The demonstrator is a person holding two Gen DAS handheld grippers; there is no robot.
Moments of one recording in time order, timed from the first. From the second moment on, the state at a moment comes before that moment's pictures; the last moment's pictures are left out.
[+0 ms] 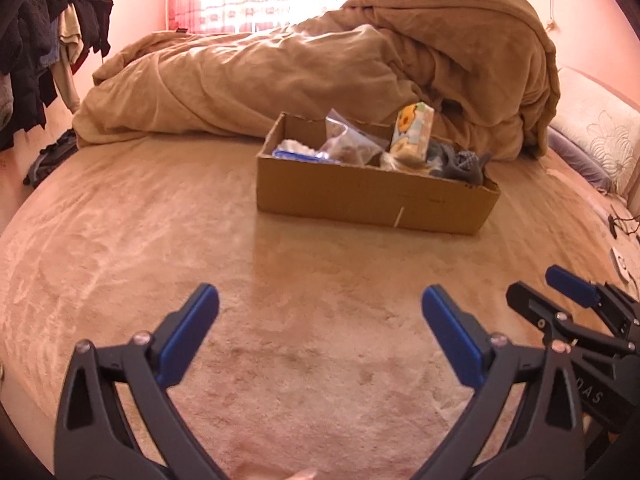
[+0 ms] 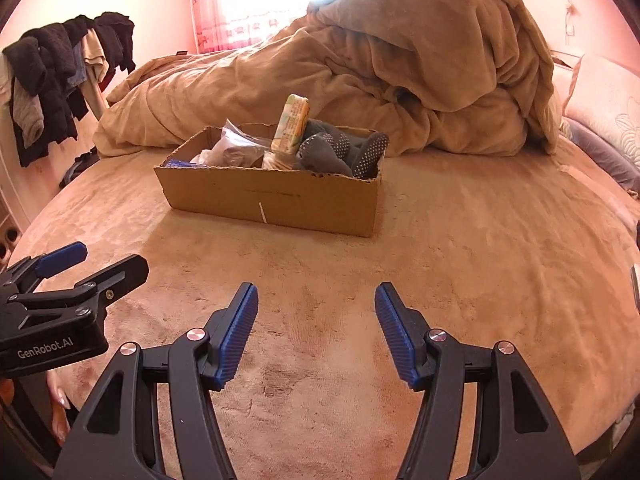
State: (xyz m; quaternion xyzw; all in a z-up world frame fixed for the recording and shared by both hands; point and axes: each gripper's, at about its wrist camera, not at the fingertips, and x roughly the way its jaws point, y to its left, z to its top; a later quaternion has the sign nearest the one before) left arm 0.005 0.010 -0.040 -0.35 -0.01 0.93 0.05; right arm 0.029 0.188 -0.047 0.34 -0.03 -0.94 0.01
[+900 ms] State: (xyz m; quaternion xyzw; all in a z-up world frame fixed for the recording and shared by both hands) left arm -0.003 0.000 -0.048 -0.37 -0.02 0.93 0.04; right arm 0.026 0.193 -0.054 0.35 -0.04 -0.94 0.01
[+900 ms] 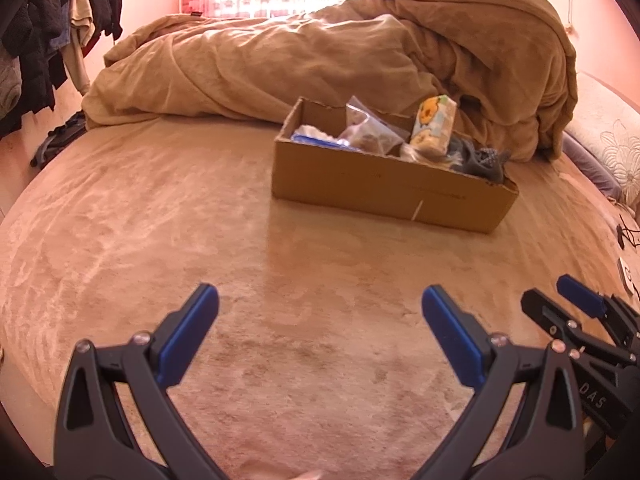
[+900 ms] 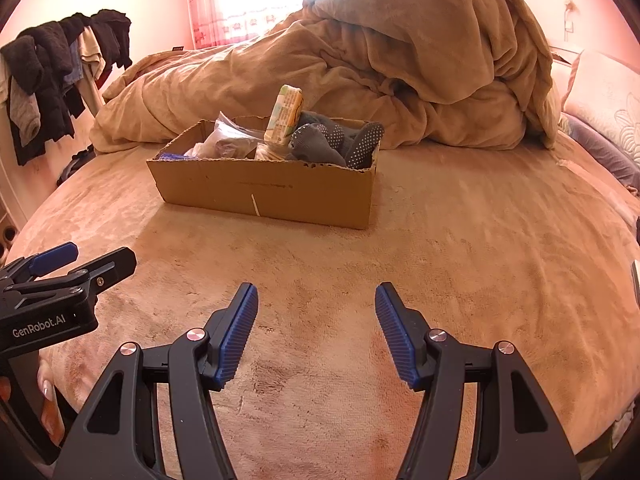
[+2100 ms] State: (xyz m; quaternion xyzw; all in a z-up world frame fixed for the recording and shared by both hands) left arm -0.005 0.010 -0.055 -0.39 -0.01 0.92 0.05; right arm 0.024 0.194 -0.056 0.35 -0.04 -0.94 0.01
